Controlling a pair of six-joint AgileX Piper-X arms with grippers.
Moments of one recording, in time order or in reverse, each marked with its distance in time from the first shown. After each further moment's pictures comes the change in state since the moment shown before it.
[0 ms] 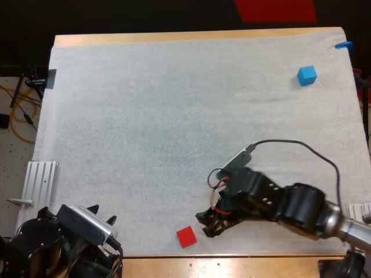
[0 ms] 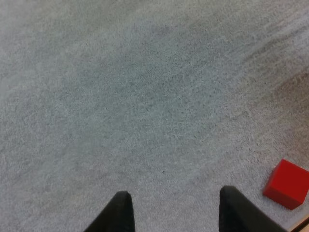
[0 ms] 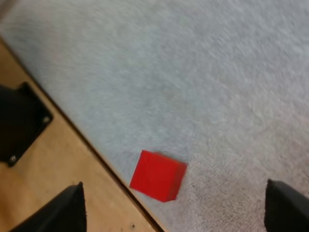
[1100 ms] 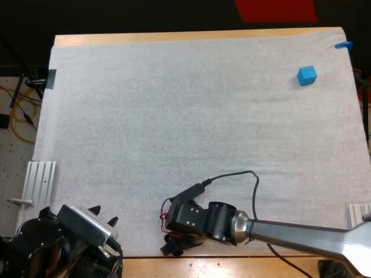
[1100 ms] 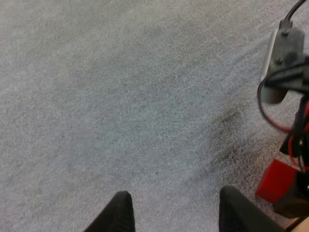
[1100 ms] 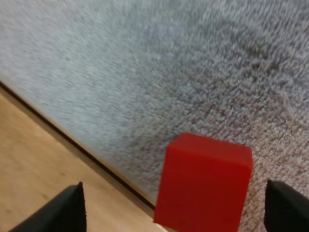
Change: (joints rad) left arm 0.000 0.000 0.000 0.000 0.023 0.000; right arm 0.192 0.483 -0.074 -0.112 0.039 0.288
